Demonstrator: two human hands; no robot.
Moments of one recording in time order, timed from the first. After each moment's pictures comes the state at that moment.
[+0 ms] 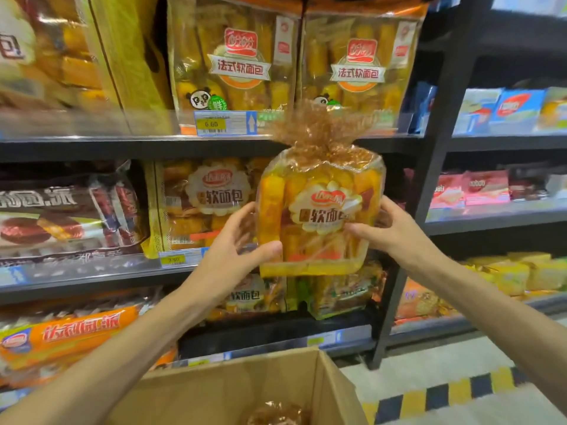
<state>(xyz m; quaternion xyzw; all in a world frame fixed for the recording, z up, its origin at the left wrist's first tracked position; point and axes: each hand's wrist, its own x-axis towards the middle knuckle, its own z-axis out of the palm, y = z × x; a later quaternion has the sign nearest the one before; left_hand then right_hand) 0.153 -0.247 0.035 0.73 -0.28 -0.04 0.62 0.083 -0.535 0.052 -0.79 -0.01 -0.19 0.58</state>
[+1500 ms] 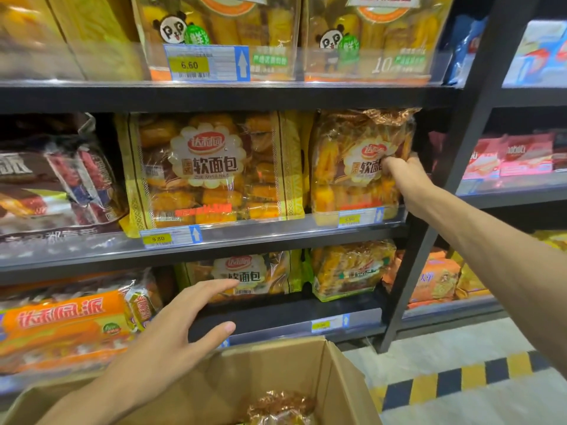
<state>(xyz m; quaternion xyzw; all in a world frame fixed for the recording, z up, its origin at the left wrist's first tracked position) 0.142 -0.174 -0.070 0.88 -0.34 0.00 0.33 0.214 -0.611 0.036 -0.73 0.22 -0.25 0.59</state>
